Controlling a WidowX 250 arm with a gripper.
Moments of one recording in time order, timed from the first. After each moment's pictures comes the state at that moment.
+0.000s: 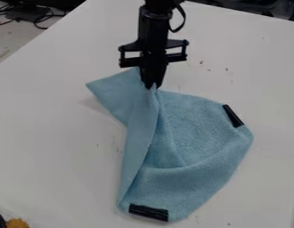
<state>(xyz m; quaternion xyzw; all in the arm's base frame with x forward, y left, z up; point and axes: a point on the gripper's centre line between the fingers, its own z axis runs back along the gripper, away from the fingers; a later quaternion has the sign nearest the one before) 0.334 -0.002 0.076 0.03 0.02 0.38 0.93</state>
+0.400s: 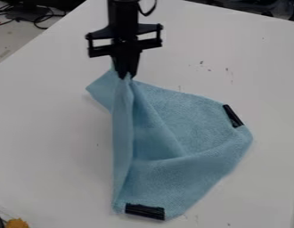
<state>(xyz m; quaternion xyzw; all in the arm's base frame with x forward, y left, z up) 0.305 0.029 0.105 0.01 -0.02 0.40 0.92</state>
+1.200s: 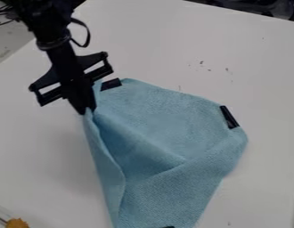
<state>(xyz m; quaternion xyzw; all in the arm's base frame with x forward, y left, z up) 0.239 0.063 0.074 -0.09 -0.05 0.45 0.89</state>
